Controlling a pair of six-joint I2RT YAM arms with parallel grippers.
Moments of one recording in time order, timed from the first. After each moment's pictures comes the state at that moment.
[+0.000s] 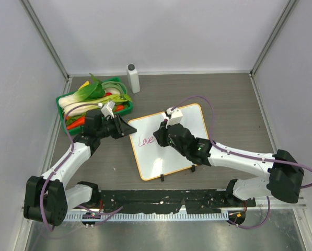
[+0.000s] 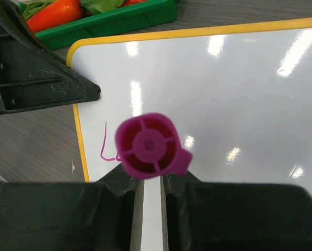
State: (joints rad) left arm -0.21 1.13 0.62 -0.02 0.60 -0.62; right arm 1.03 1.30 0.84 0.05 0.38 0.56
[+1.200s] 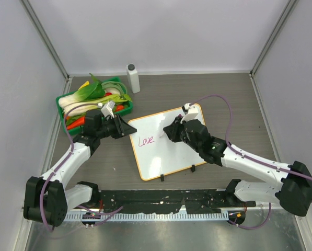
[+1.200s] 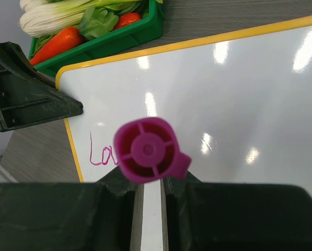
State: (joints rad) left arm -0.21 1.12 0.63 -0.02 0.61 -0.62; right arm 0.88 1.14 0.74 0.05 0.27 0.61
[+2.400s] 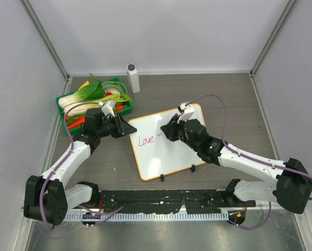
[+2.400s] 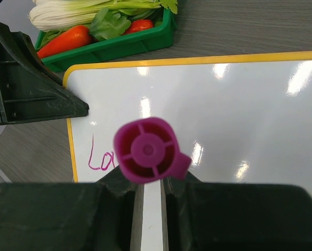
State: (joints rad) left arm -0.21 1.13 0.66 -0.06 0.61 -0.60; right arm 0.88 1.17 0.72 0.17 0.21 0.50
